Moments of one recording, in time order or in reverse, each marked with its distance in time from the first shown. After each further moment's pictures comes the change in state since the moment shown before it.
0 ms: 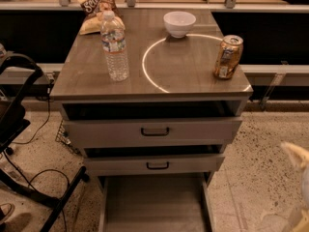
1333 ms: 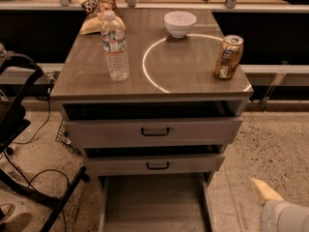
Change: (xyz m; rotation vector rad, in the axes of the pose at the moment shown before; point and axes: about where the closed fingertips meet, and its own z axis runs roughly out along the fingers) arm 0.002 0.073 0.102 -0.008 0.017 -0.037
